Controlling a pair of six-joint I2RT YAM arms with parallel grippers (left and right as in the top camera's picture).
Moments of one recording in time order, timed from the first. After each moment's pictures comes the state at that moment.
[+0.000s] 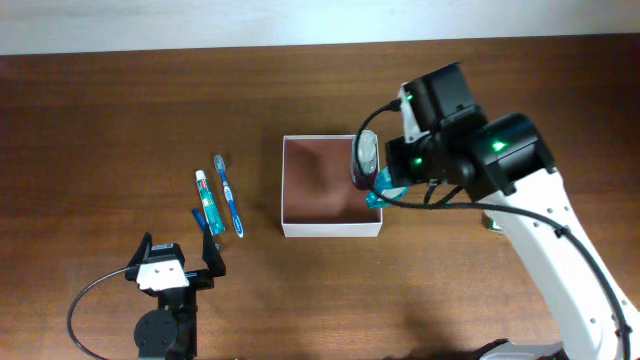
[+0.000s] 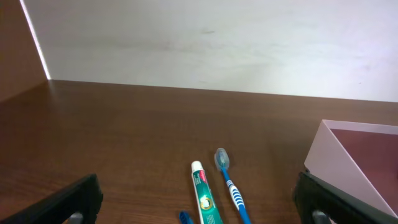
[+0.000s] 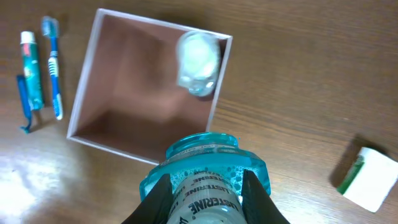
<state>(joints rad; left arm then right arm) -0.06 0.01 0.01 -0.07 -0.17 -0.05 0.45 1.52 1.69 -1.26 0.01 0.24</state>
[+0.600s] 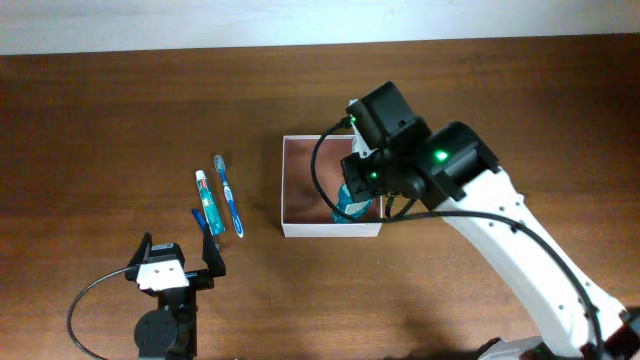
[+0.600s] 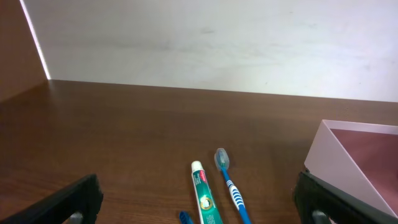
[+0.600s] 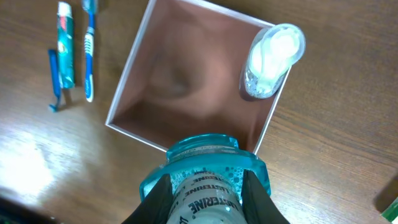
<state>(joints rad) -0.06 0.01 0.01 -0.07 -0.17 -0.05 0.60 1.60 1.70 -1.22 0.01 0.27</state>
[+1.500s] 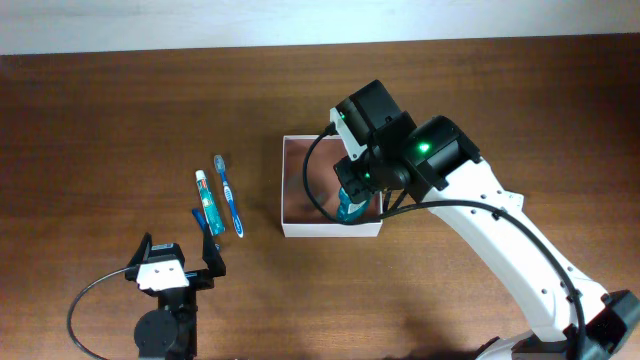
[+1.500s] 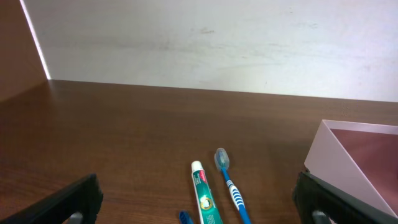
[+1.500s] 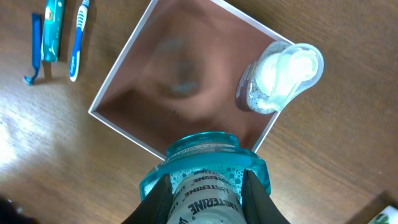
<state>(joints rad) -0.06 0.01 0.01 -0.07 -0.17 -0.05 0.60 1.64 1.70 -1.20 0.01 0.07</state>
